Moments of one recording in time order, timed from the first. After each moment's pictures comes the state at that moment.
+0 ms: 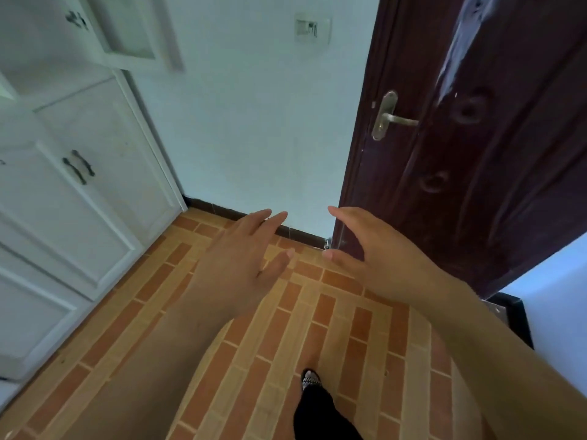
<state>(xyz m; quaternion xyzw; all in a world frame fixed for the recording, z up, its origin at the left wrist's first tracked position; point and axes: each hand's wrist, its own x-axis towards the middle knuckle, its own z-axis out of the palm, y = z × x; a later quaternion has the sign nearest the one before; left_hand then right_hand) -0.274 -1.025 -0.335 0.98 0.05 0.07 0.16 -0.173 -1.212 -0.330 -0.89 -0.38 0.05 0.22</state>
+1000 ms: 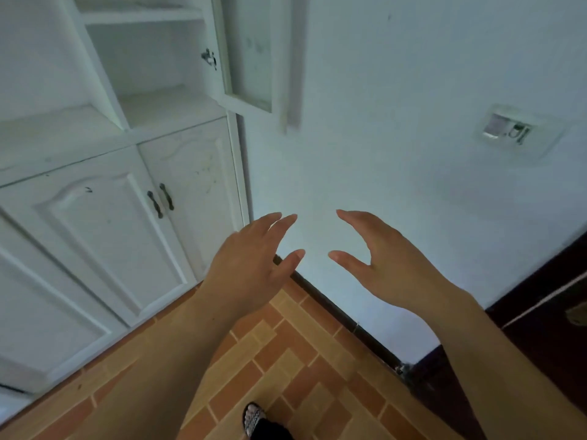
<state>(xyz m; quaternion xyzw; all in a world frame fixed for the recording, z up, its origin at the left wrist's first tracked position) -0.015 -0.707 -0.337 0.95 0.24 0.13 0.17 0.134 -0.849 -0.317 -0.81 -0.54 0.06 0.23</state>
